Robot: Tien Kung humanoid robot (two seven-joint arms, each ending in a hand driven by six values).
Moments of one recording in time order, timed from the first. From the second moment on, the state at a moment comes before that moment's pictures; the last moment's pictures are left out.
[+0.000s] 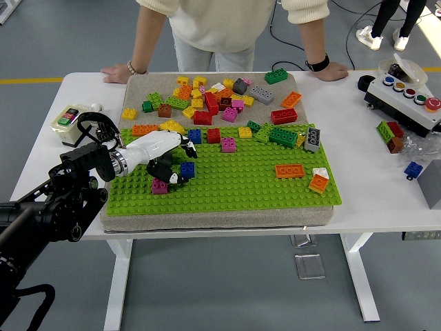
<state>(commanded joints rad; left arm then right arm) -0.75 0.09 -1.10 -0.63 2.27 -0.10 -0.47 0.14 -0.10 1.38 0.18 -0.55 -0.17 -0.03</state>
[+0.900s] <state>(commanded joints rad) -0.76 0.07 -1.09 -0.58 2.27 -0.07 -0.46 0.15 -0.10 1.39 0.18 -0.55 -0.17 -0.03</state>
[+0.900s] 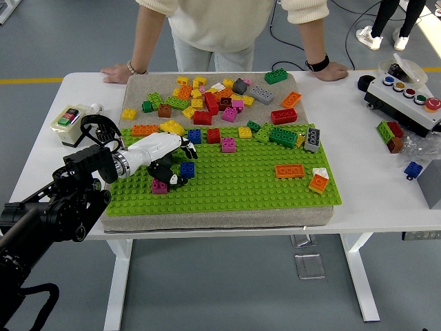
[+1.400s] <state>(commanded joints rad) -0.76 0.07 -1.09 -0.57 2.27 -0.06 -0.46 0.15 -0.10 1.39 0.18 -0.55 -0.17 -0.03</state>
